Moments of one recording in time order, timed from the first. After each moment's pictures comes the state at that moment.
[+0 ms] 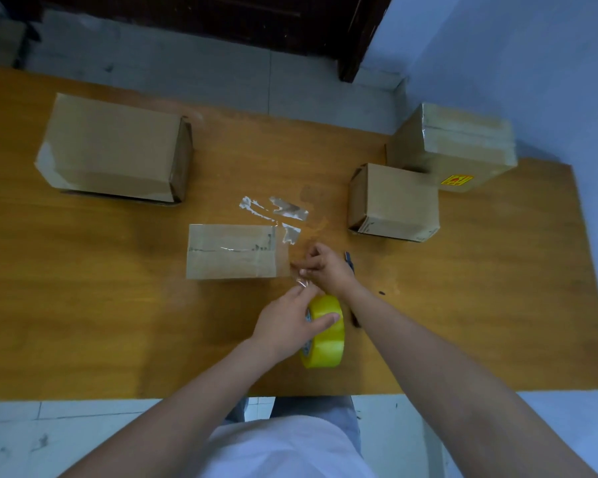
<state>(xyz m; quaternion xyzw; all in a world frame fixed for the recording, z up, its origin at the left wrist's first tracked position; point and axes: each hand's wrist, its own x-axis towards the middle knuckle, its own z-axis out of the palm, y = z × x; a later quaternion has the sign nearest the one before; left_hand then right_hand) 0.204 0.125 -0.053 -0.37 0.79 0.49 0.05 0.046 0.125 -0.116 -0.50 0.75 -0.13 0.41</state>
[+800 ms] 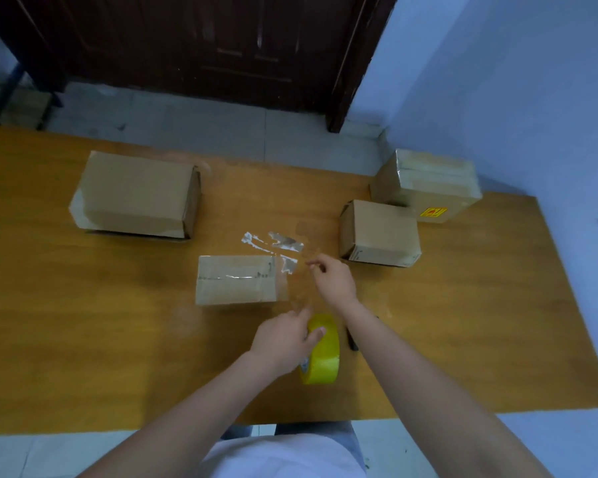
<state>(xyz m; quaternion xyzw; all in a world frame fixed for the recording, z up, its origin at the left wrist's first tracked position) 0.209 0.117 -0.034 -0.32 0.88 0.32 0.11 0.060 0.112 -0.053 -0.36 0.86 -0.20 0.31</state>
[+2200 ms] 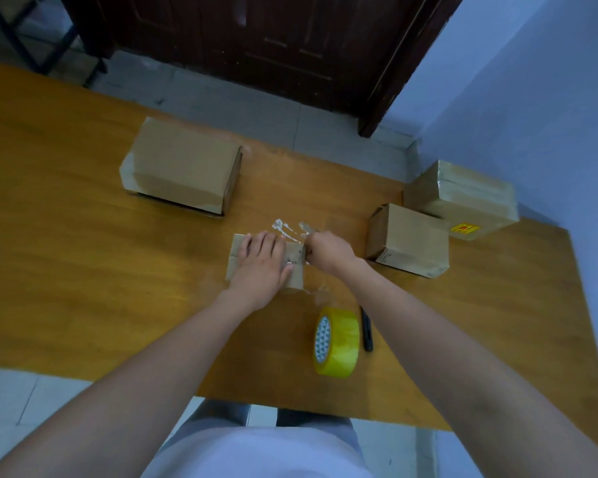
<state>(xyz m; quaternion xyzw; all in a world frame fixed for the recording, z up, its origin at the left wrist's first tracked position) 0.248 0.038 -0.067 -0.43 0.89 0.15 -0.01 0.094 0.040 -0.027 -0.60 0.75 0.13 0.25</state>
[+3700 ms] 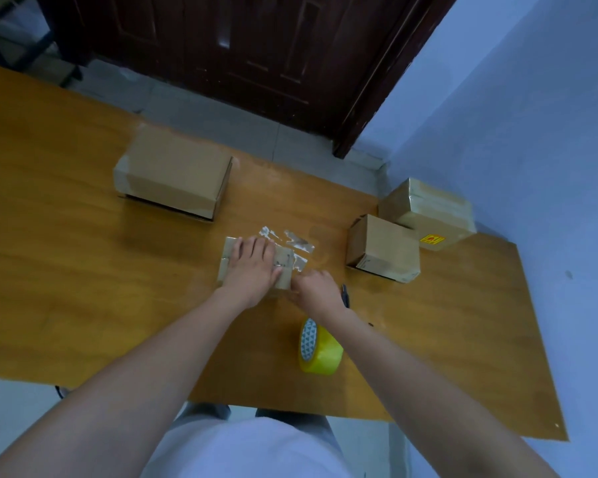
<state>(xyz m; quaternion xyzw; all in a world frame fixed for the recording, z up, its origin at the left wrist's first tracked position) 0.250 0.037 -0.059 -0.42 0.89 0.15 0.05 0.122 0.110 -0.030 -0.68 0.71 0.16 0.12</state>
